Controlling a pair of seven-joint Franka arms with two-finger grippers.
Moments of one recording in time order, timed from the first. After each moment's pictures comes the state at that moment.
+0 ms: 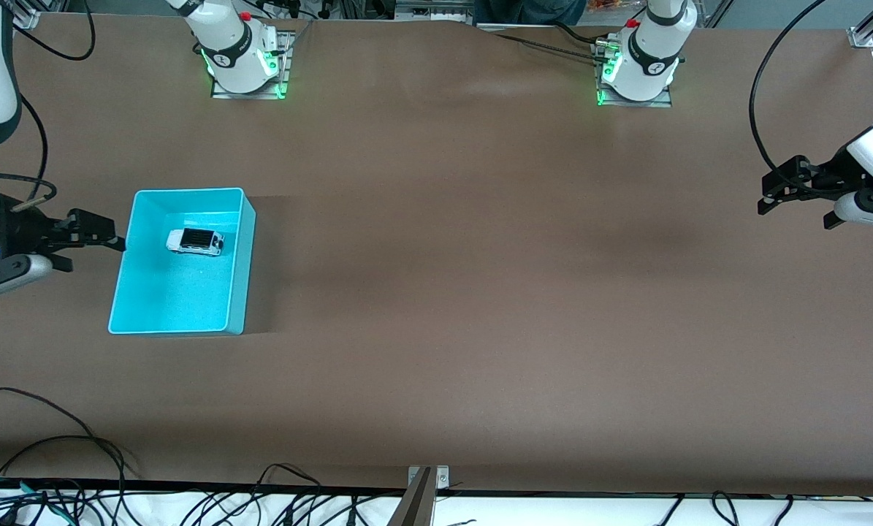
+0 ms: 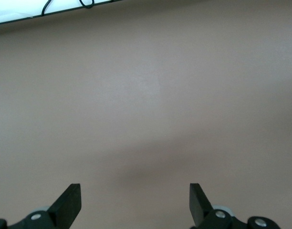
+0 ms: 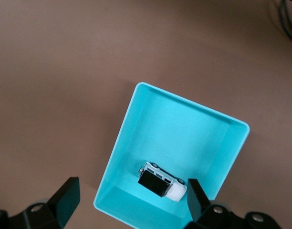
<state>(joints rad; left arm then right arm) -0.01 0.08 0.01 -1.53 -0.04 1.66 0.20 -0.14 0.32 0.13 -1.38 0.07 1.66 -0.30</state>
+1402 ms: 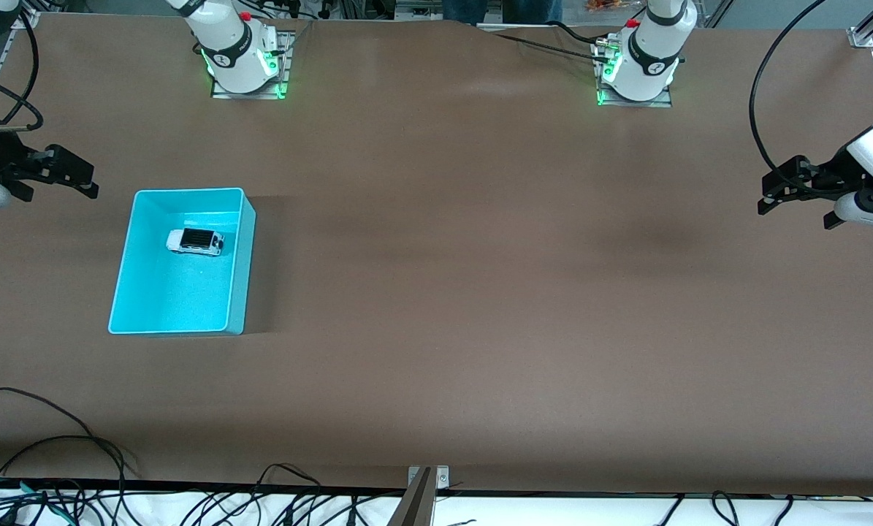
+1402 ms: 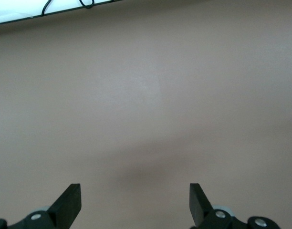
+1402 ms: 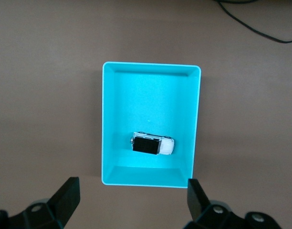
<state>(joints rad) -0.01 0.08 0.01 -1.53 -0.04 1.66 0.20 -0.07 0.03 0.06 -1.60 -0.01 1.66 -0.07</state>
